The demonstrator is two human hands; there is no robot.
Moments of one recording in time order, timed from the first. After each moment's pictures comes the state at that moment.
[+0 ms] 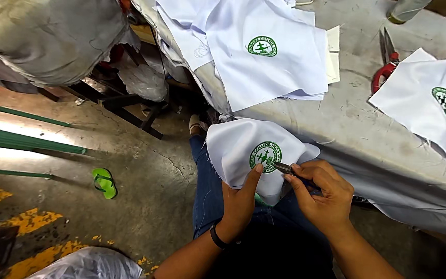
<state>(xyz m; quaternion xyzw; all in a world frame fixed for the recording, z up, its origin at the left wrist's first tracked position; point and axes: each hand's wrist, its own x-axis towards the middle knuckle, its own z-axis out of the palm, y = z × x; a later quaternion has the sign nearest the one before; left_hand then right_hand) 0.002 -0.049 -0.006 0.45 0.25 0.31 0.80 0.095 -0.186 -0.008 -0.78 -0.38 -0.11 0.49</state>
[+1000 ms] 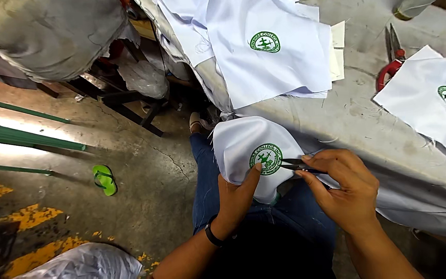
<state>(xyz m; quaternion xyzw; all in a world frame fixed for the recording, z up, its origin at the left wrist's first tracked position) 0.000 -0.037 -0.007 0.53 0.23 0.32 0.75 0.117 -0.202 0.013 -0.80 -0.42 -0.11 0.41</state>
